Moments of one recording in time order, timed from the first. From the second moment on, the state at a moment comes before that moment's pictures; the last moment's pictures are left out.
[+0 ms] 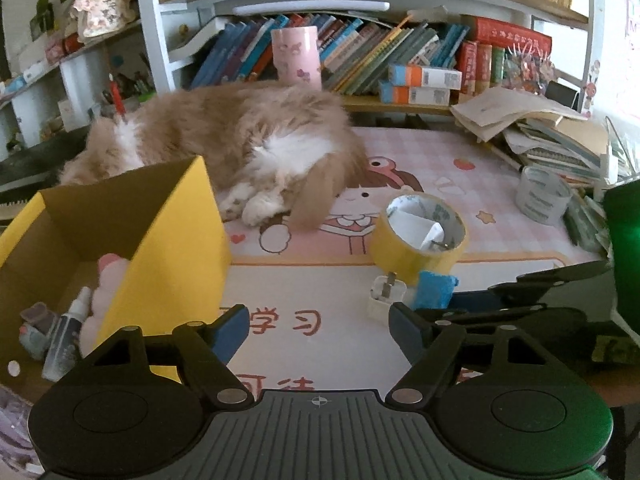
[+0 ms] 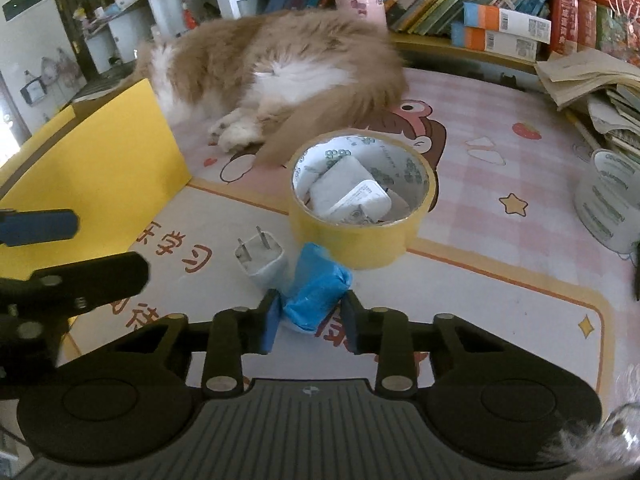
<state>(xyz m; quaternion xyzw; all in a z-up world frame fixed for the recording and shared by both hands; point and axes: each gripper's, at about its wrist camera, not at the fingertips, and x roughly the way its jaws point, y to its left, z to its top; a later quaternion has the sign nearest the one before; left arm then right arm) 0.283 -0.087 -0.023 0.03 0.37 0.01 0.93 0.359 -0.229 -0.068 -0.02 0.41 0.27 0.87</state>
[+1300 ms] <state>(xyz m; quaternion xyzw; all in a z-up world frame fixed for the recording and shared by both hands) 0.314 -0.125 -0.052 0.01 0.38 -0.07 0.92 0.294 -0.318 -0.033 0.03 0.39 0.20 0.90</state>
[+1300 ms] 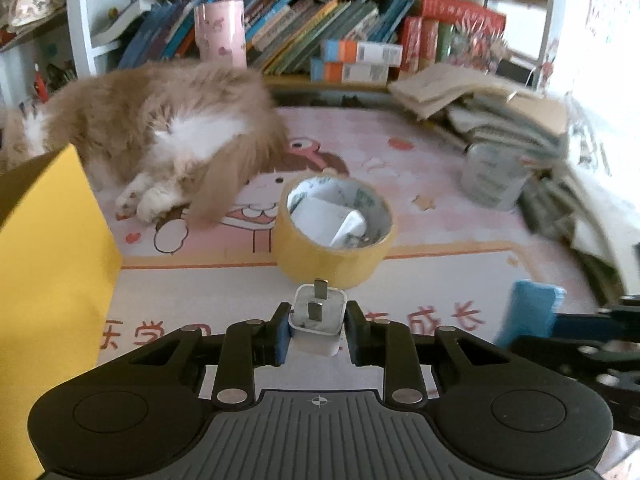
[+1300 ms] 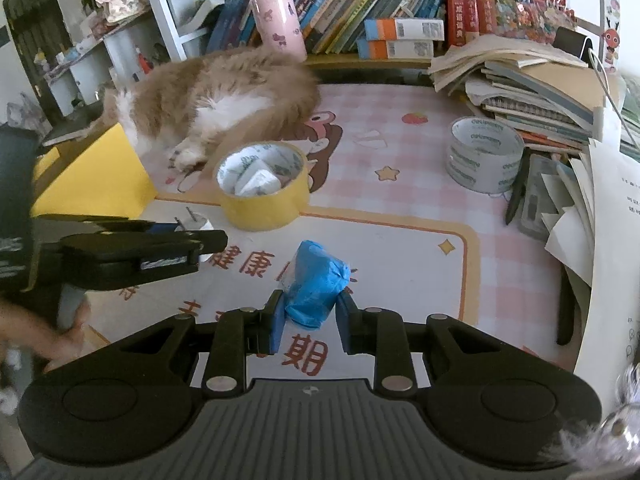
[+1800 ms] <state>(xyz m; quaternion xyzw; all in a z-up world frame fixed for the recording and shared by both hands) 0.222 -0.085 0.011 -0.03 0.34 -0.09 0.94 0.249 -0.296 0.008 0.02 0.37 0.23 0.90</state>
